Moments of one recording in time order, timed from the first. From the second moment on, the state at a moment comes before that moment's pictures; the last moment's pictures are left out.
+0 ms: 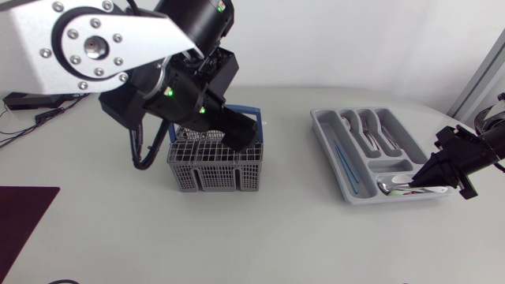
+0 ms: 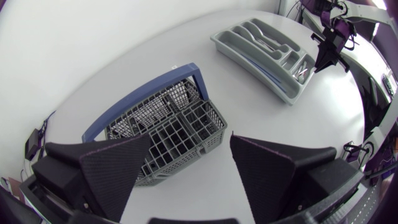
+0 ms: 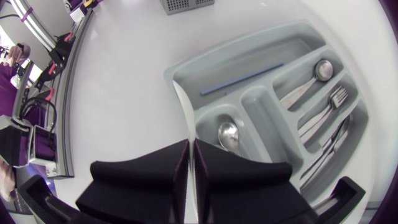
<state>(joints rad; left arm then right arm) -0.76 1.54 1.38 -0.72 -0.23 -0.05 -0.53 1.95 1.37 -1.21 -0.53 -1.77</state>
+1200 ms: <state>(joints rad) -0.73 1.45 1.31 -0.70 -0.23 -0.04 -0.44 1.72 1.20 -0.91 -0.55 -1.69</state>
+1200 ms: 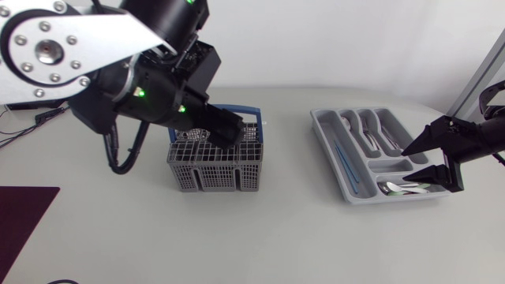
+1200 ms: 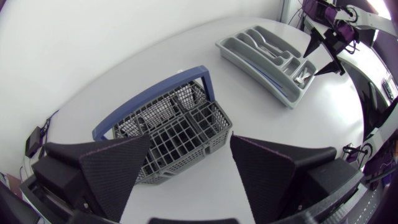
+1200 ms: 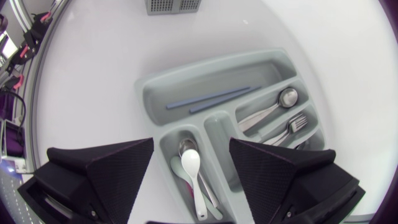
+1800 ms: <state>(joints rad) -0.45 1.20 1.03 -0.63 -0.20 0.03 -0.01 1.37 0.93 -0.63 -0.64 -1.13</state>
